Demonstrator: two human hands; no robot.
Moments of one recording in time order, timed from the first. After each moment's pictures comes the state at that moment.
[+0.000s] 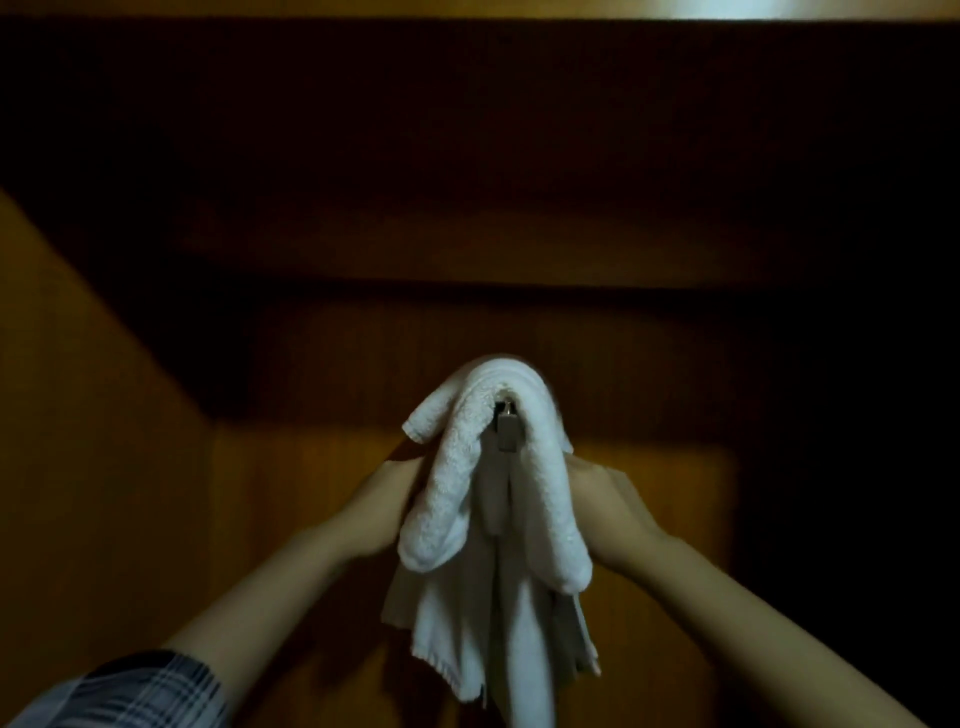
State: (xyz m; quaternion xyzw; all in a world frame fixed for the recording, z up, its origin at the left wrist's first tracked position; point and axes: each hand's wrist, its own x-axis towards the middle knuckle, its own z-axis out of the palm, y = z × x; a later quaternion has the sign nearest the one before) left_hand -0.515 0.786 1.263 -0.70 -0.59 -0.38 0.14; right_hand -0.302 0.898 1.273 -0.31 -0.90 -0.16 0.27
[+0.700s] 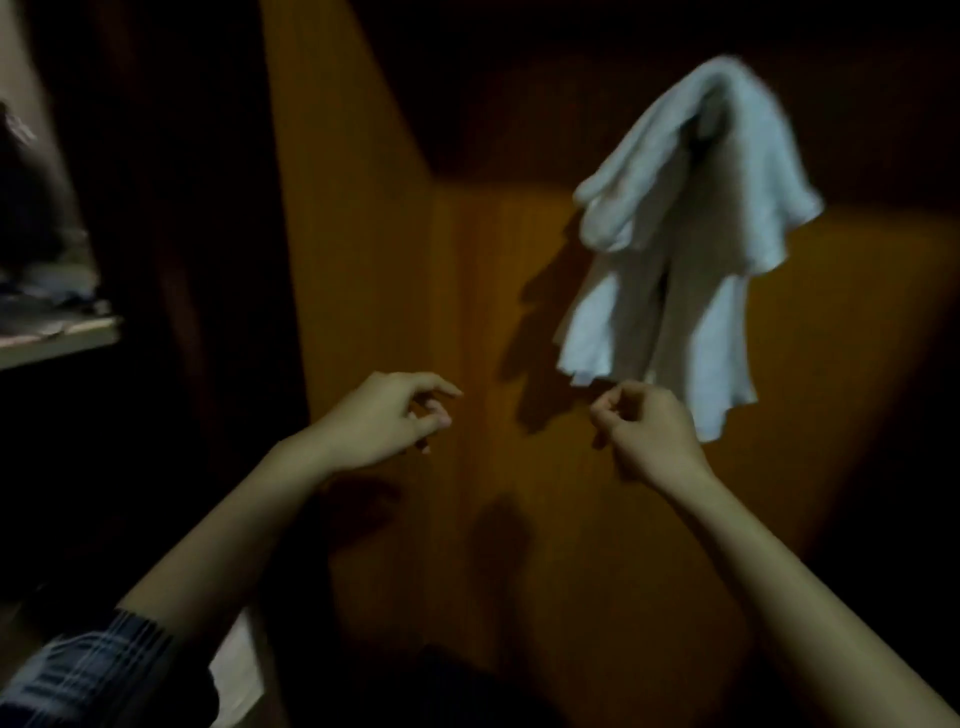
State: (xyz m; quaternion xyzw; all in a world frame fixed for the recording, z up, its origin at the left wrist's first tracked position) left_hand -0.487 0.534 1.127 -0.52 -0.78 -0.33 -0.07; right_hand -0.307 0.724 1.117 -0.30 -0.84 0.32 0.32
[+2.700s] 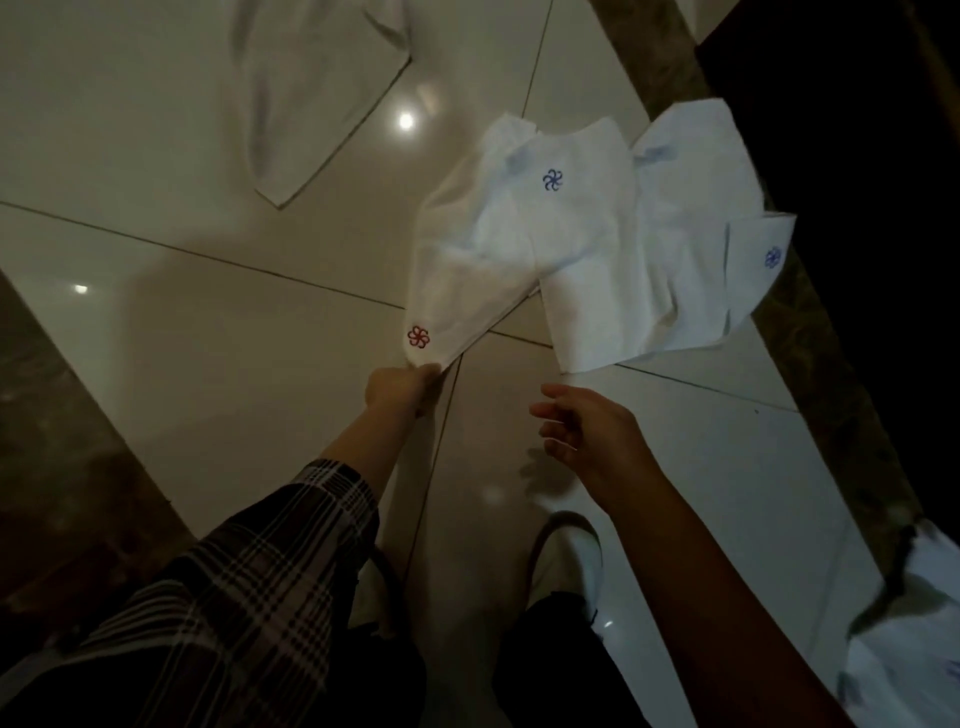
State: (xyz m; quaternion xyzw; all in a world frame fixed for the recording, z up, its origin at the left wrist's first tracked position) left_hand -0.348 0.050 -0.063 0.48 -0.66 -0.44 -0.36; right_hand -0.295 0.210 0.066 -0.55 -0.52 0.61 -0.24
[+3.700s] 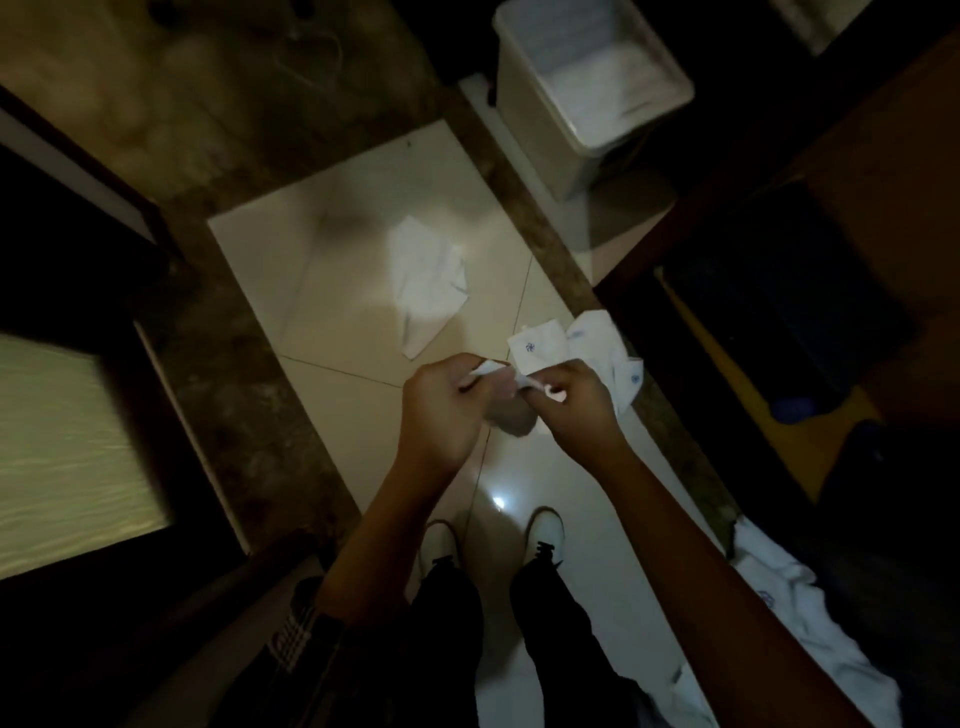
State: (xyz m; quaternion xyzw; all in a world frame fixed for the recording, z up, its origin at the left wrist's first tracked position) left_hand -0.358 -0.011 0.586 0.08 -0.79 -0.58 -0.20; right_hand -0.341 0.135 0.553 -0.18 -0.87 0.44 -0.14
